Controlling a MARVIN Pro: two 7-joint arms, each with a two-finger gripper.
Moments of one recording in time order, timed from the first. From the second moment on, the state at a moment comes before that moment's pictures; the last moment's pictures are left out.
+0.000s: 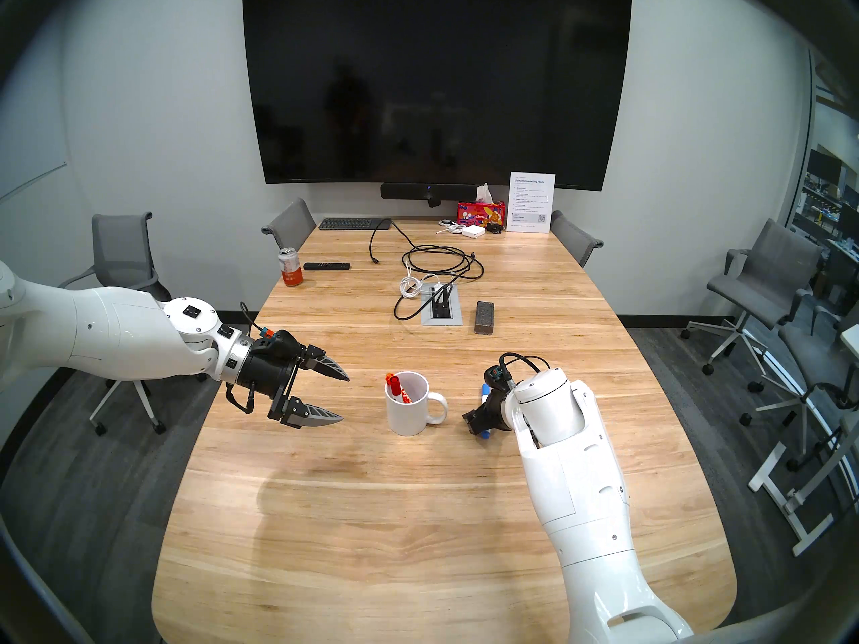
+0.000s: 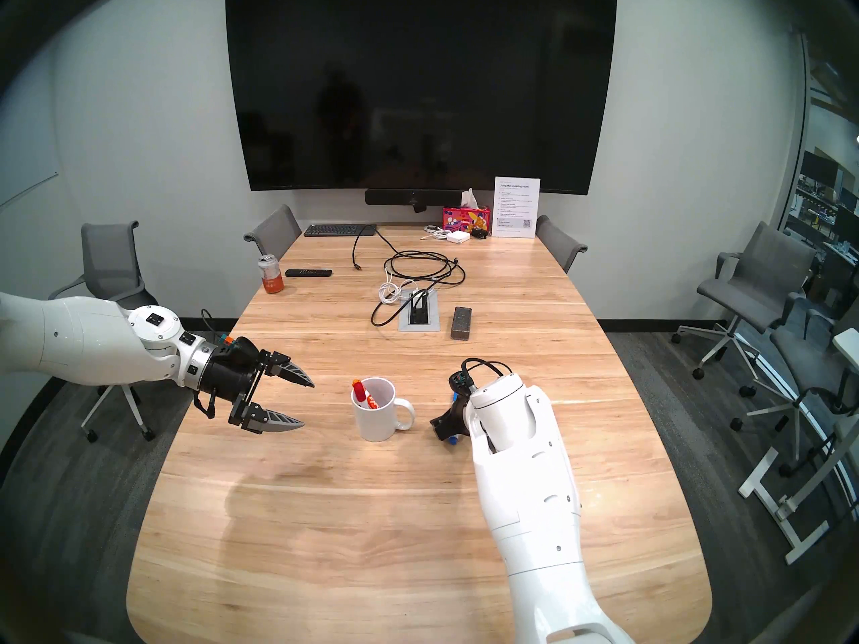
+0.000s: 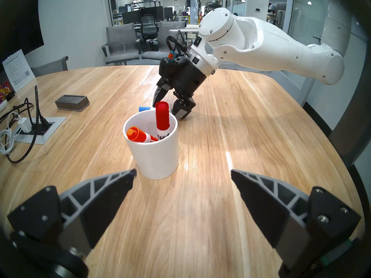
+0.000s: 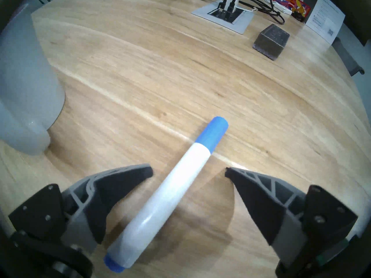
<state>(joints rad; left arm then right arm) -0.17 -0.67 0.90 -1.28 -1.38 -0.47 -0.97 -1.37 -1.66 1.52 -1.52 -0.77 0.82 0.69</state>
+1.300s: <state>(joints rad) -0.17 -0.67 0.90 -1.28 -1.38 -0.47 -0.97 -1.37 -1.65 1.62 -1.55 -0.75 0.77 0.73</state>
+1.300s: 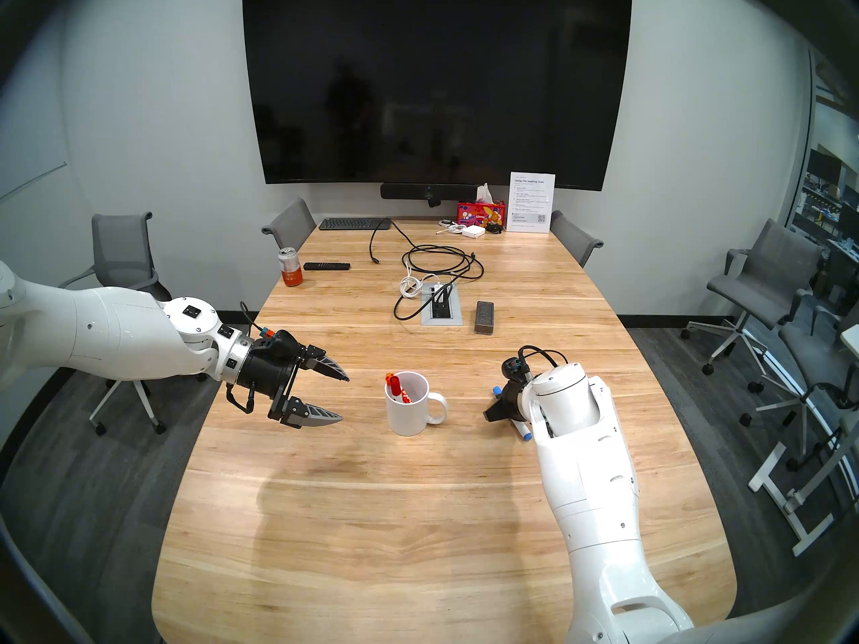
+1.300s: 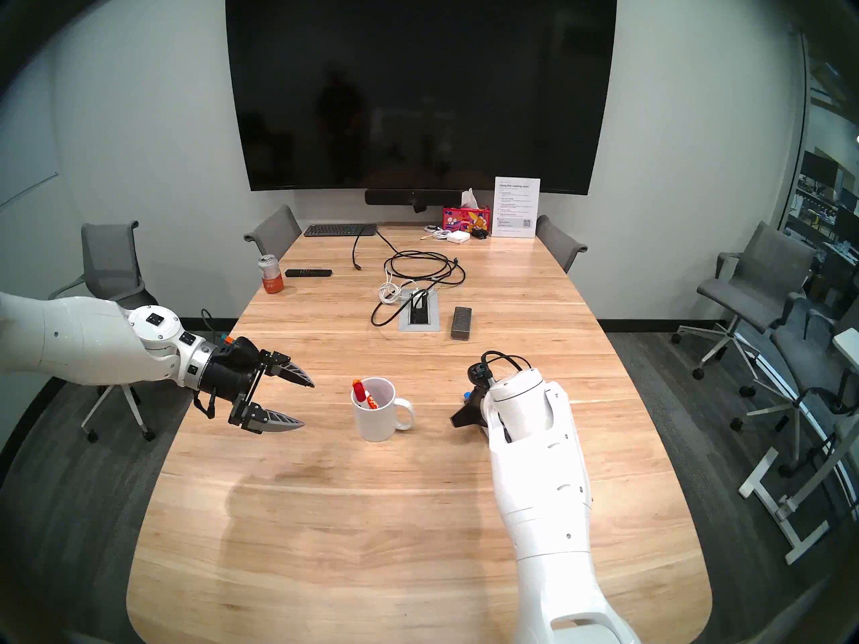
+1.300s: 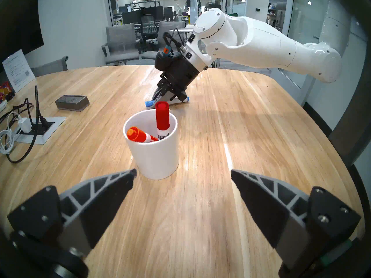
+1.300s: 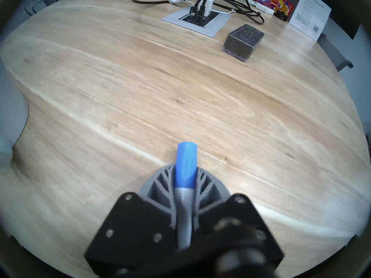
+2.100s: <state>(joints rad) -0.17 -0.67 0.90 -1.28 -1.38 -0.47 -0.97 -1.41 -1.65 1.60 -1.84 -0.57 0.87 0.85</state>
